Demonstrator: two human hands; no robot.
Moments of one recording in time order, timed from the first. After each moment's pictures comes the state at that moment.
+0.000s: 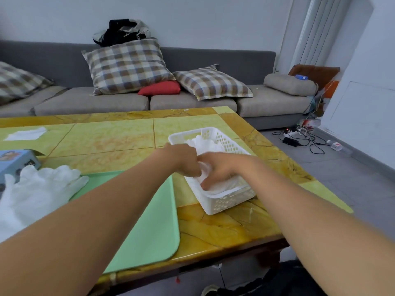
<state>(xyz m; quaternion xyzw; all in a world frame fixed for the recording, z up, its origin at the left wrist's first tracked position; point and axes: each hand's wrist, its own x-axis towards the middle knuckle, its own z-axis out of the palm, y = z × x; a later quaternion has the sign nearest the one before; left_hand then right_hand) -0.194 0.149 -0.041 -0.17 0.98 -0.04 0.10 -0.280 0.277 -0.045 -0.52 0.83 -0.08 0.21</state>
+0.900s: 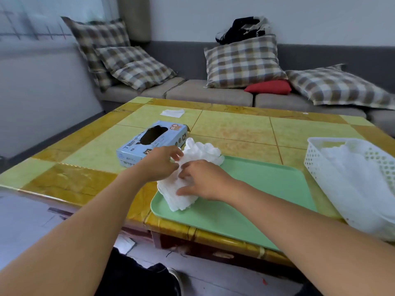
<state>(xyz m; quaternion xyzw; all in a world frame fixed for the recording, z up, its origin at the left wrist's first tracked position) 0.160 -0.021 -0.077 -0.44 0.86 0.23 -0.13 0.012 0.076 -0.088 -0.75 0.64 -0.12 0.13</state>
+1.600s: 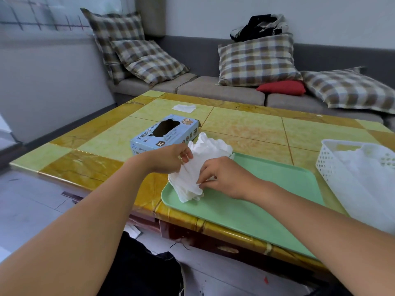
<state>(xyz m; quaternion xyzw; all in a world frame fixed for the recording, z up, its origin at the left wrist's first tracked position) 0.176 -0.014 -0.064 -0.42 0.85 0.32 -0.03 -0.010 0.094 -0.089 -0.78 0.58 -0.17 0.15</state>
